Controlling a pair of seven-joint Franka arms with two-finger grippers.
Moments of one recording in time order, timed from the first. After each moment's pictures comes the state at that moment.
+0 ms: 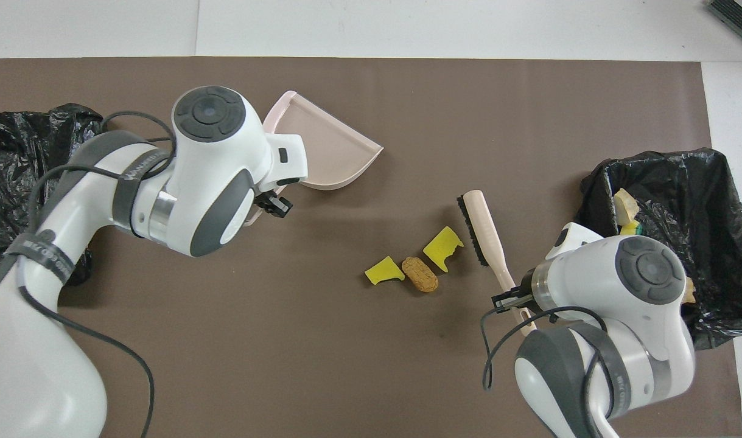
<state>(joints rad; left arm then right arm) -0.36 0.33 -0.05 -1.63 0.07 1.87 0.26 0.04 -0.18 0.23 -2.35 0.14 2.09 -0.07</state>
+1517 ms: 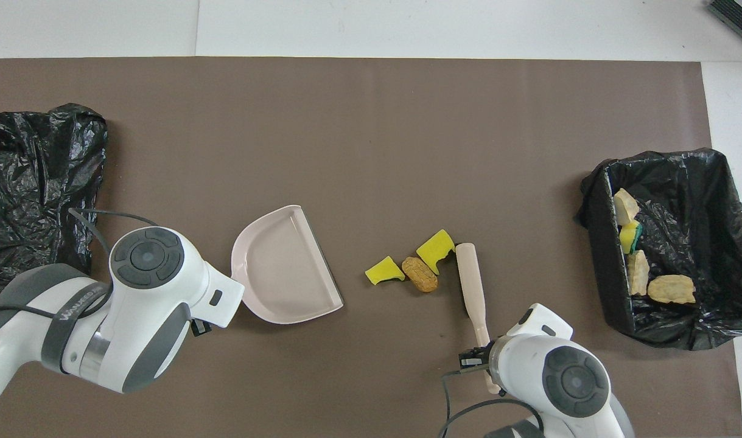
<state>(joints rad) -0.32 -0.11 -0.08 -2.32 0.16 2.00 0.77 0.26 -0.35 0.24 -2.68 0.14 2.28 0.29</state>
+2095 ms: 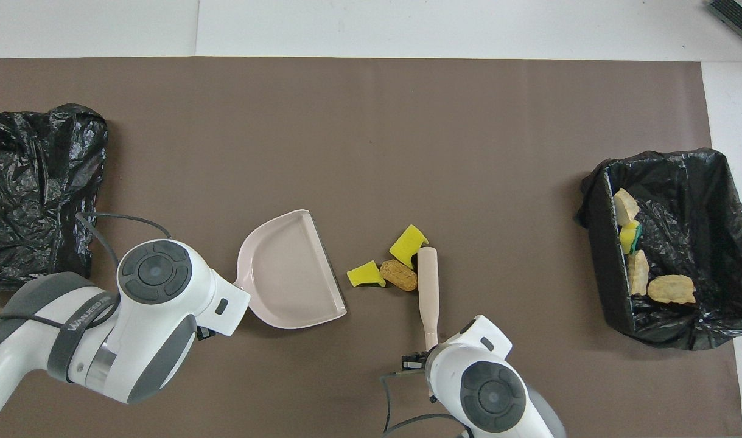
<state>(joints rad) -0.34 -0.13 -0.08 -2.34 0.17 2.02 0.78 0.47 -0.19 0.24 -2.55 0.14 2.34 0.63</state>
